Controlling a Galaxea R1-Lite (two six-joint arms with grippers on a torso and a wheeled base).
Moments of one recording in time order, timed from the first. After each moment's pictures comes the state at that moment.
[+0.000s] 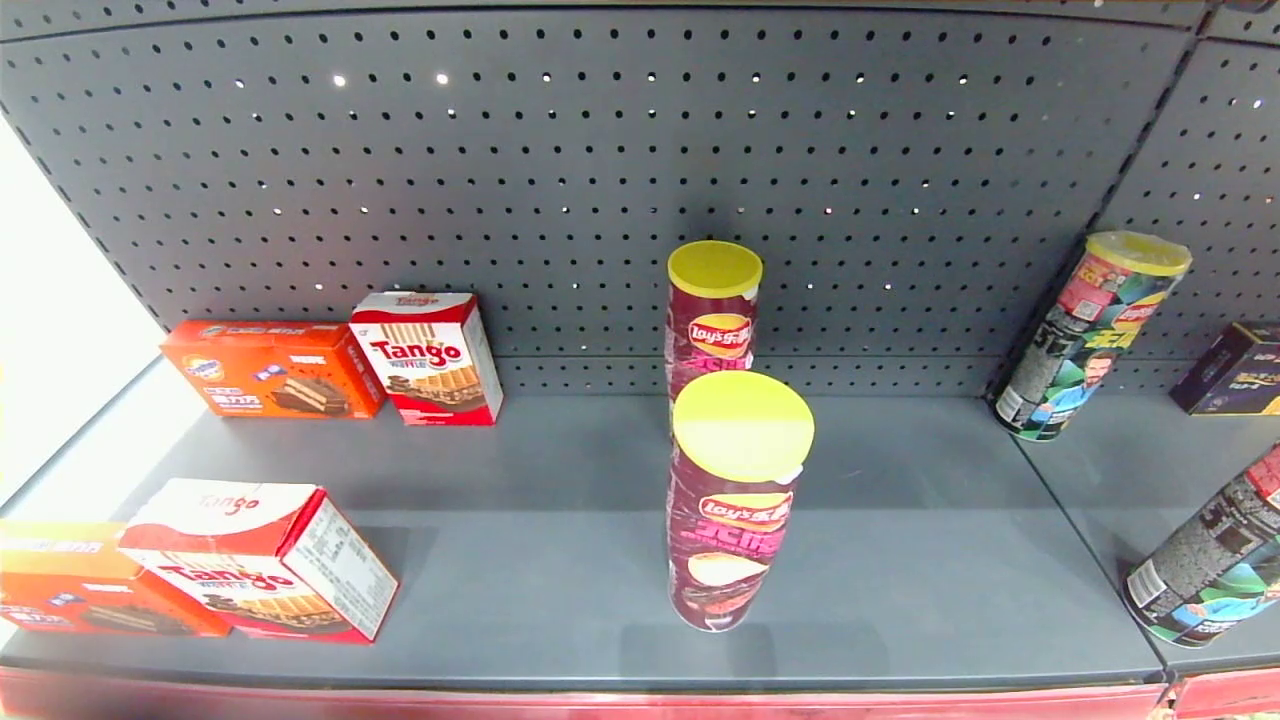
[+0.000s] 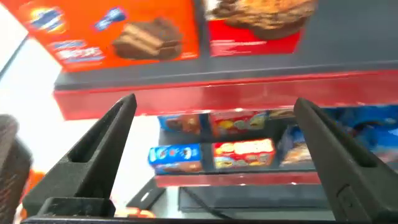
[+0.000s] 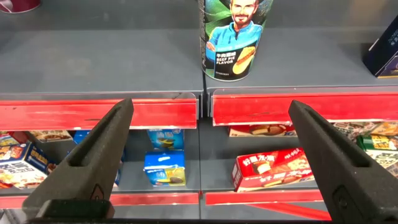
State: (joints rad) left arm 0.07 0.15 -0.01 -0.02 -0.02 0.09; right arm 0.00 0.00 0.00 0.00 -0.03 0.01
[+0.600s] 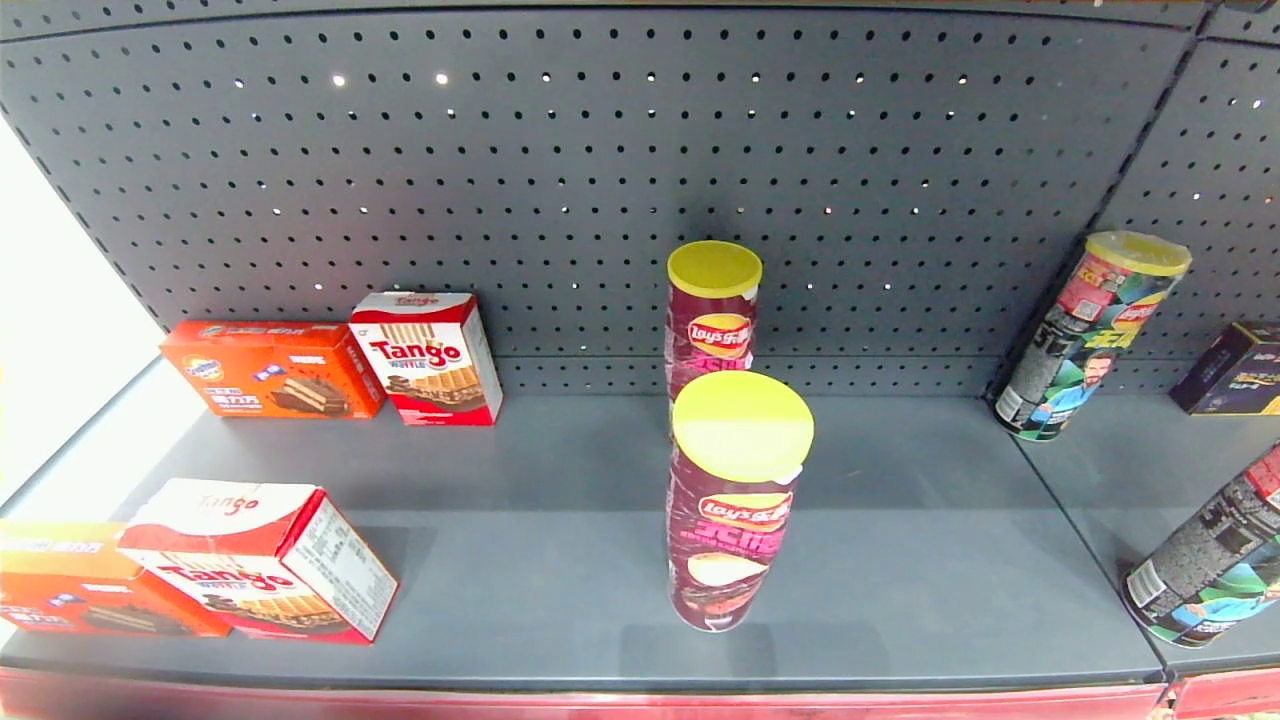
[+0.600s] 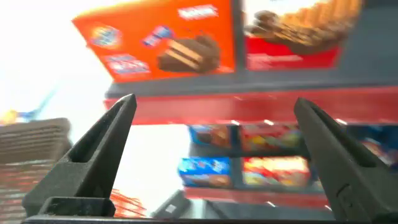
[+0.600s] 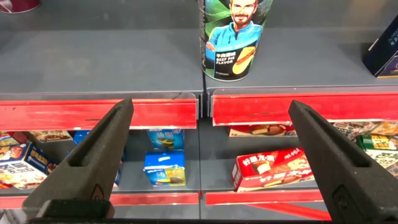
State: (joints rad) left arm 0.00 0.05 -0.01 -0.04 0.19 0.18; right arm 0.00 0.00 0.00 0.00 -0.03 0.01
